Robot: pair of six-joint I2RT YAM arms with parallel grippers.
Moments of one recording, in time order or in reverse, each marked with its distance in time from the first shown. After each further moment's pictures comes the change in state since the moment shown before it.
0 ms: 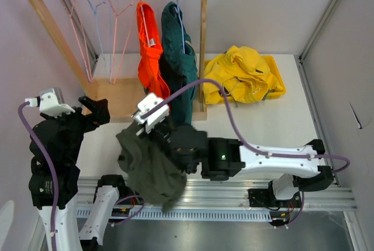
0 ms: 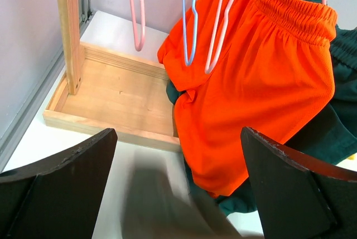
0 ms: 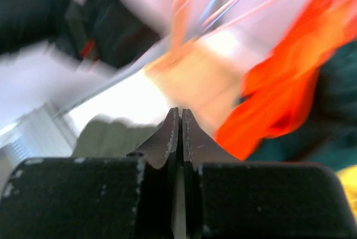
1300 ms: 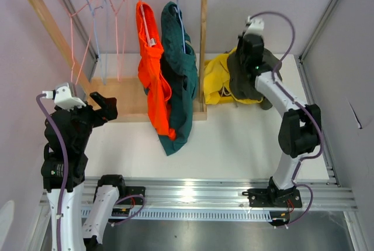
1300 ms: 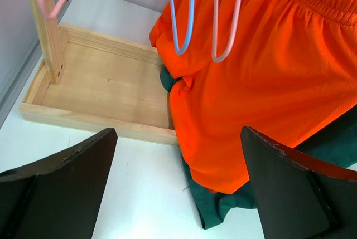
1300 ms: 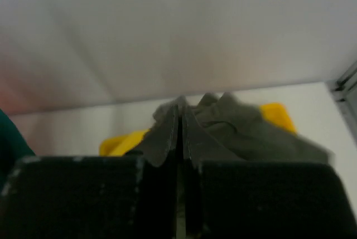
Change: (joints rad) left arm 0.000 0.020 -0.152 0.108 0.054 -0.013; right arm -1.283 0.224 -0.068 0.188 -0.390 0.203
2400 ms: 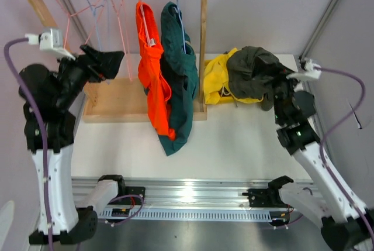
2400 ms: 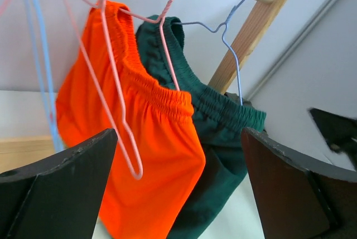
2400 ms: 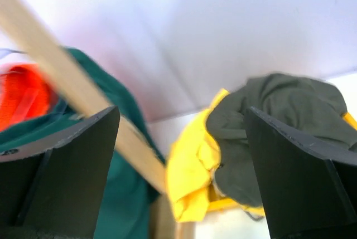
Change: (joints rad) left arm 0.000 0.346 0.455 0.167 0.353 -0.106; right arm 0.069 -0.837 -0.757 0.201 -0.021 0.282
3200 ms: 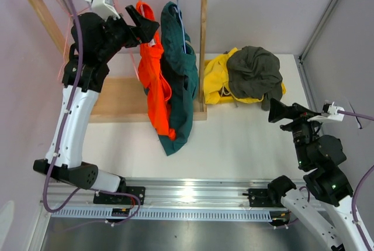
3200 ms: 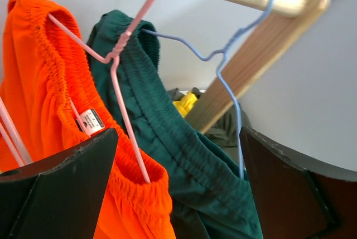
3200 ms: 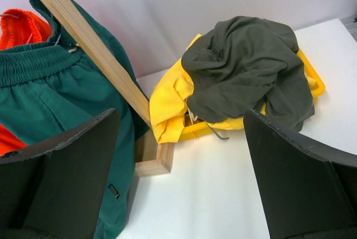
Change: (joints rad) left arm -0.284 0.490 0.319 0.074 -0.154 -0.027; right arm 0.141 -0.600 -0.116 -0.573 0.092 0.002
